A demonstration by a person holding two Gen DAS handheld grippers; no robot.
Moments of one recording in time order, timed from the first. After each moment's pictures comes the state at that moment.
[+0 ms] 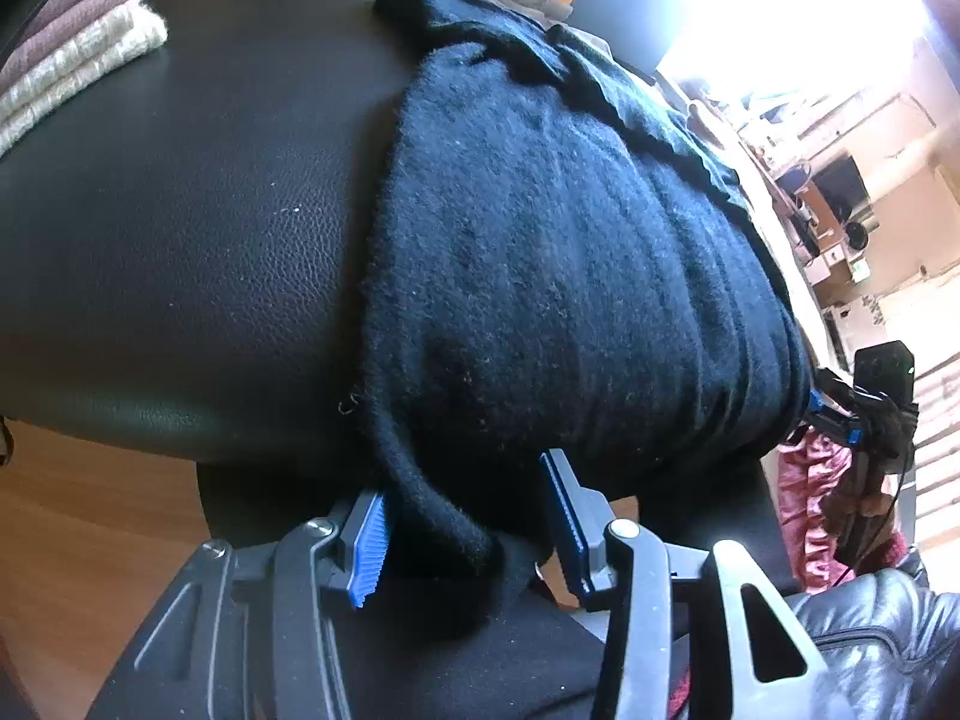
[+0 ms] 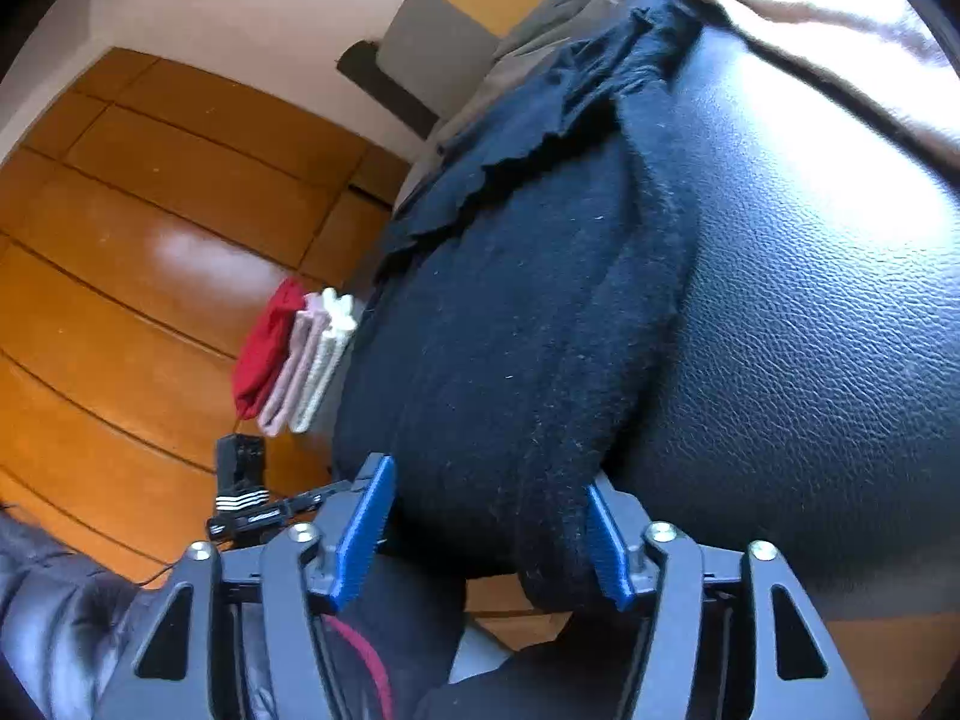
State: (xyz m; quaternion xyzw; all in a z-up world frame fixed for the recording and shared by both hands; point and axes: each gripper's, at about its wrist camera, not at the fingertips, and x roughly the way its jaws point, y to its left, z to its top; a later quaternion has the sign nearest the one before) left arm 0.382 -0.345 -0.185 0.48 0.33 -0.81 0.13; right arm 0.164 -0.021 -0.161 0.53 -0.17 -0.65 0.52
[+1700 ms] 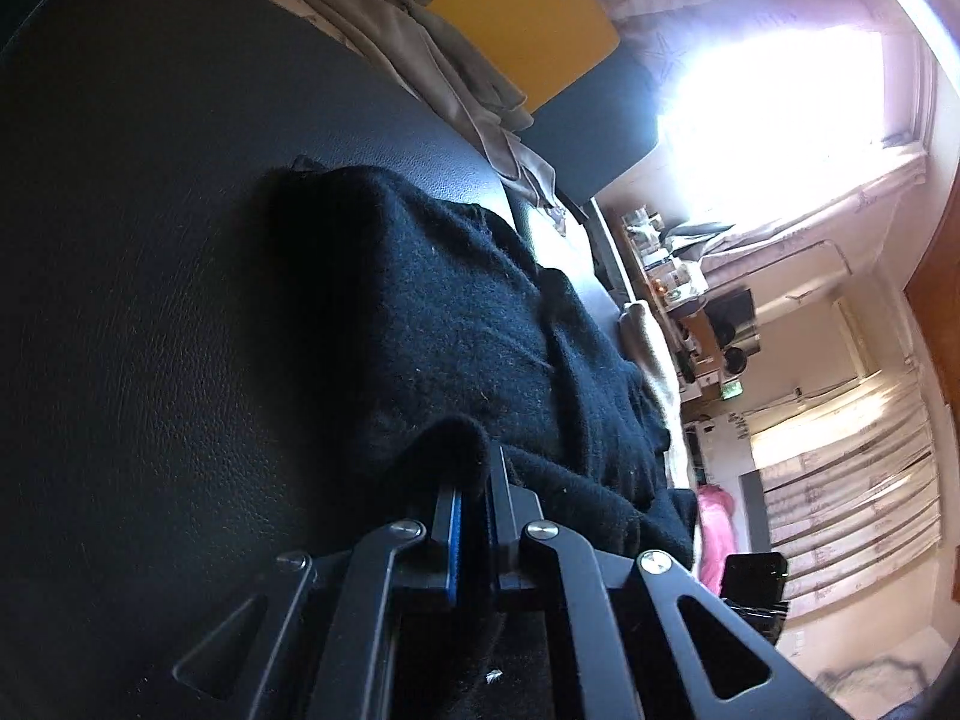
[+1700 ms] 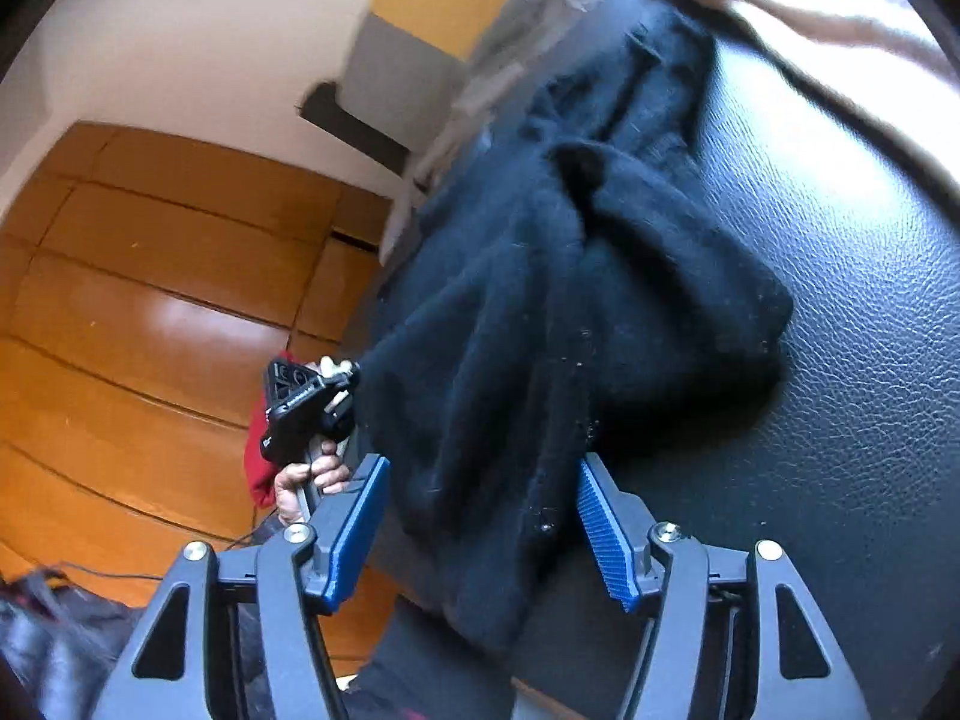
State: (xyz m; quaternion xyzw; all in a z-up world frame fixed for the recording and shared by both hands) left arm 0.225 -0.530 -0.180 0.33 0.47 -0.82 0.02; right arm 0.102 -0.056 -0.146 0.54 -0.24 -0.63 0.50
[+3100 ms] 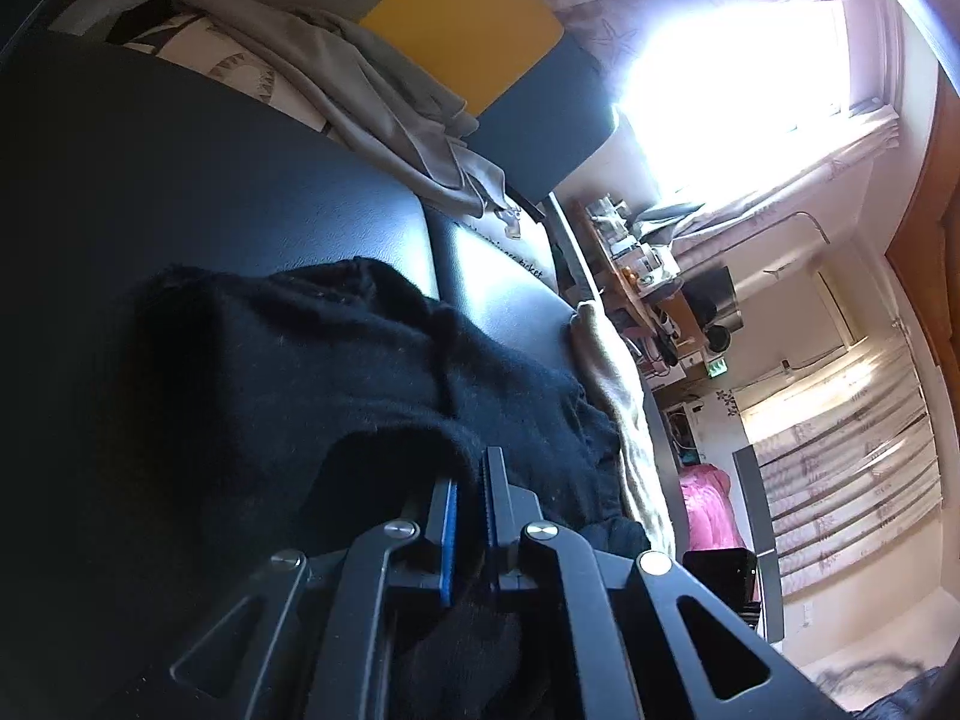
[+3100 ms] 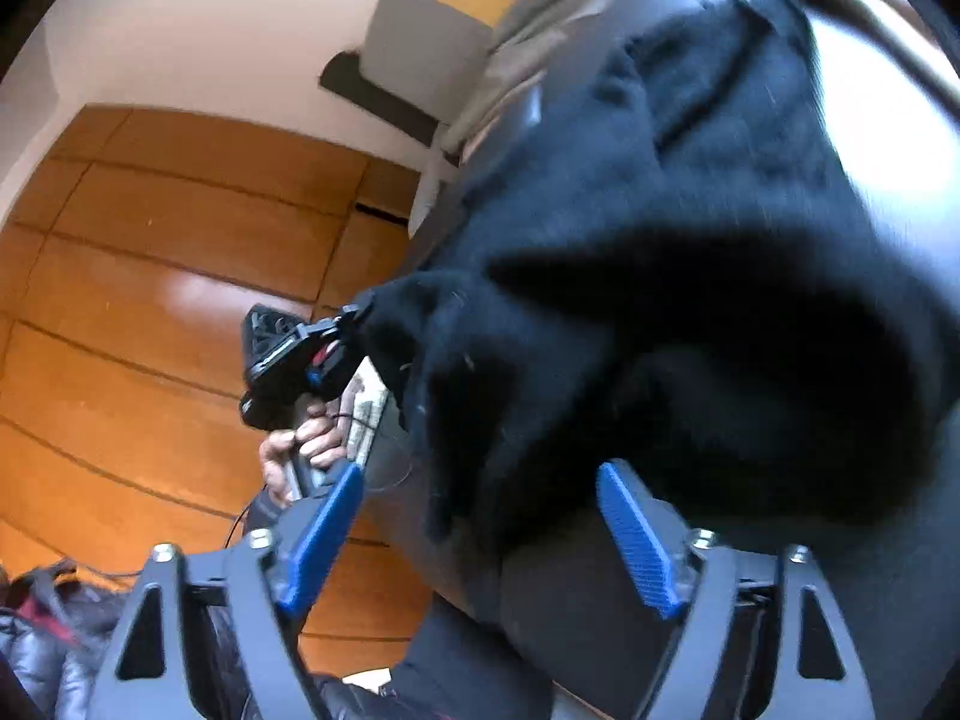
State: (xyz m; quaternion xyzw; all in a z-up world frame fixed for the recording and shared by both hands) left arm 0.209 -0.521 -0.124 0.33 0.45 -0.83 -0.01; right arm 0.103 -0.113 -0.154 0.55 -0.24 -0.60 0.52
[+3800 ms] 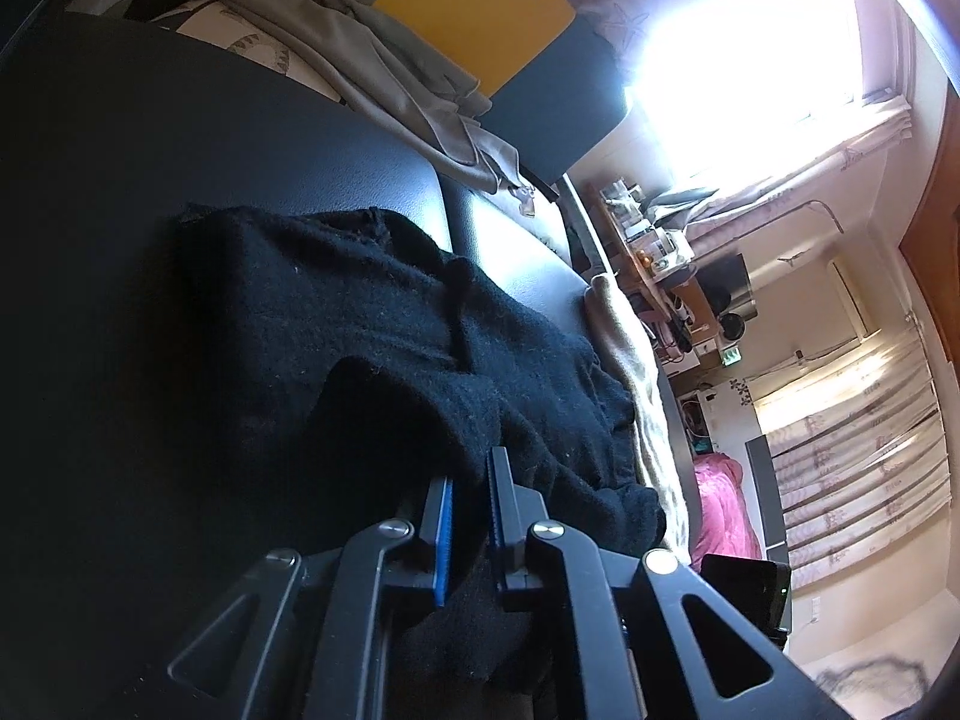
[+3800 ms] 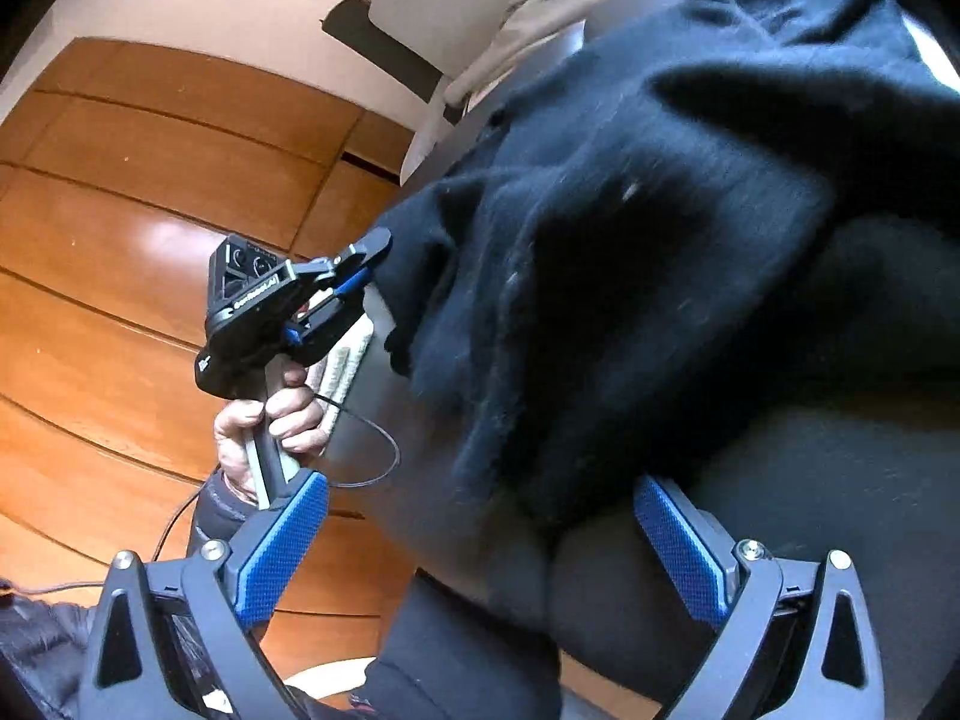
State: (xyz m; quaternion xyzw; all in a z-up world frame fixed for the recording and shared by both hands) left arm 0.223 -0.505 -0.132 0.35 0.44 -0.83 -0.01; right arm 0.134 -0.217 -0.140 0.57 -0.16 -0.61 0.52
